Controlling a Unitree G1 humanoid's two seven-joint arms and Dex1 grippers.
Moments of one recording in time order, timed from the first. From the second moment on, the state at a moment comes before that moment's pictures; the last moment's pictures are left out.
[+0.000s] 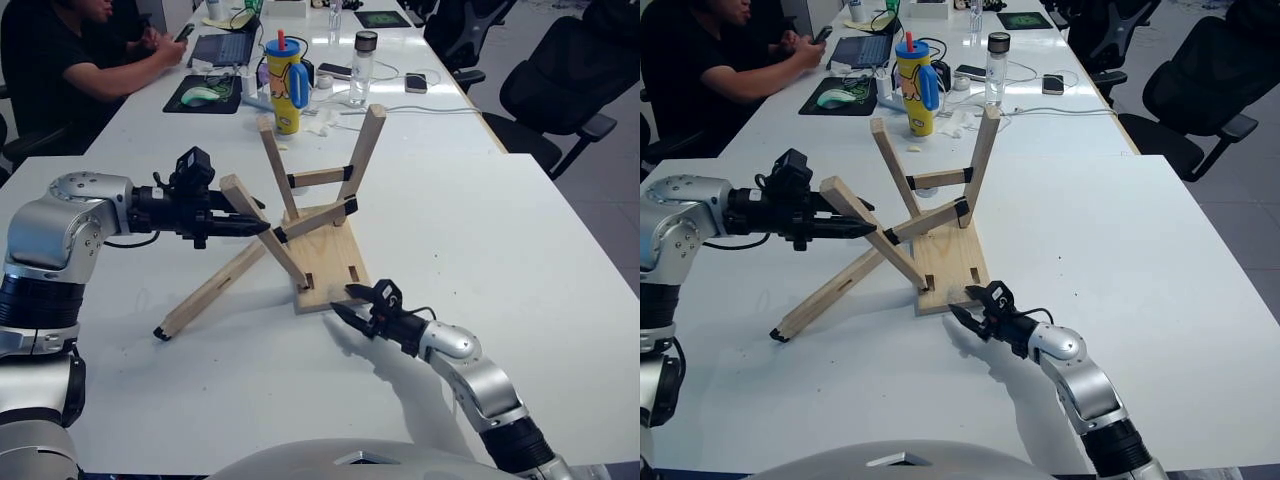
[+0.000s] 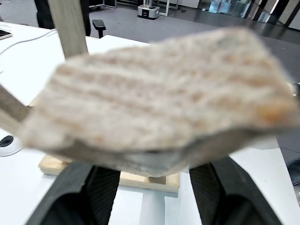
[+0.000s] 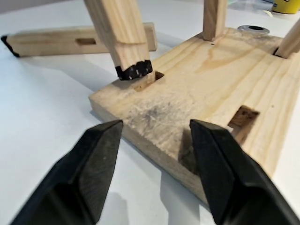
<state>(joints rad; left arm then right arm) -0.63 0.82 -0.07 0.01 -0.60 0.73 -1.27 0.06 -0.39 0.30 -0.18 0.20 0.29 0.59</state>
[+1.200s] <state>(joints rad) -0.40 0.72 -0.13 -0.14 -0.46 0.63 -1.06 -0.01 -0.42 0.37 -0.17 0.09 0.35 0.58</state>
